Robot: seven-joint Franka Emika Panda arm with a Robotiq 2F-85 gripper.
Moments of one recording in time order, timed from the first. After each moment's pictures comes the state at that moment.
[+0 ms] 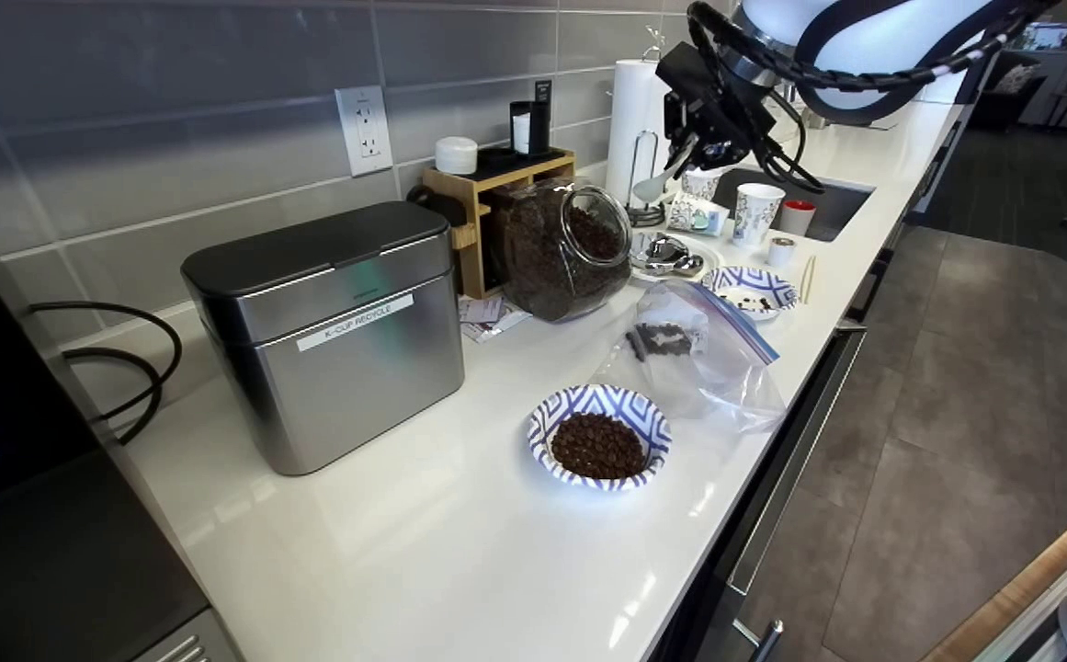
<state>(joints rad) 0.03 -0.11 0.08 -2.38 -0.43 2.86 1.67</state>
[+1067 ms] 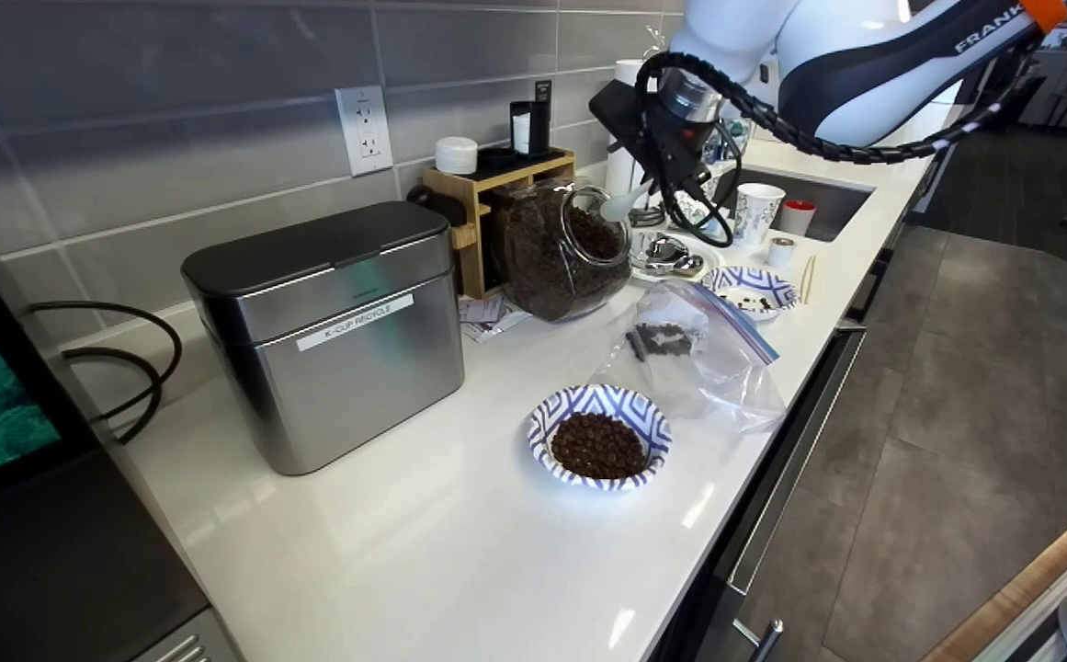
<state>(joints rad) 0.01 -0.03 0.25 -2.27 -1.00 2.64 2.42</state>
